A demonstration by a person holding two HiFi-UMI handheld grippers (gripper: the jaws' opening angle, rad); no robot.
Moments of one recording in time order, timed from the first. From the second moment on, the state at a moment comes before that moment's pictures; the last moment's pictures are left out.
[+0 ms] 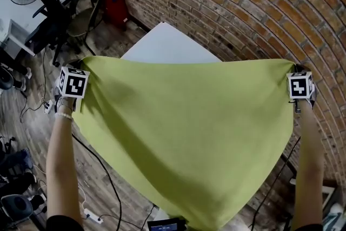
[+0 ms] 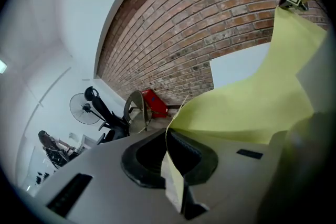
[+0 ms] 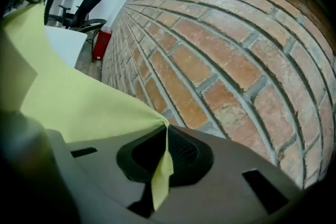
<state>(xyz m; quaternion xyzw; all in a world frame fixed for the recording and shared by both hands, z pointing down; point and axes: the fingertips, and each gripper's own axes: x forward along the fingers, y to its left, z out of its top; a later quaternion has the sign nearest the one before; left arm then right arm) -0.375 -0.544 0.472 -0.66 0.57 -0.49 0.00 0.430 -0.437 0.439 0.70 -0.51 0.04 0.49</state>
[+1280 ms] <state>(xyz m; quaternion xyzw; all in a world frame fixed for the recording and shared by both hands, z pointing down) -0.397 -0.402 0.492 -0.70 0.60 -0.34 -0.19 0.369 -0.360 0.513 0.63 -0.65 0.21 0.37</state>
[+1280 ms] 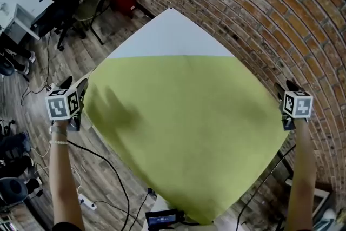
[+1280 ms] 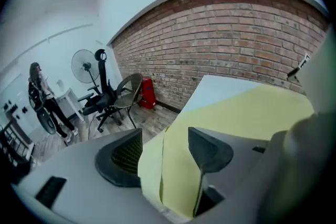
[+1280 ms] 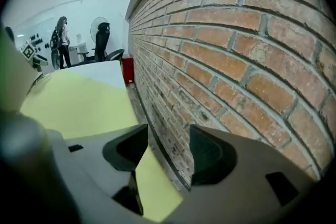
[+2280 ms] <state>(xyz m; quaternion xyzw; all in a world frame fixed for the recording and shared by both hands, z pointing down) -0.297 -0.212 0.569 -0.67 0.61 -0.31 -0.30 0.297 -0.228 0.572 0.57 -0.70 0.27 0.33</state>
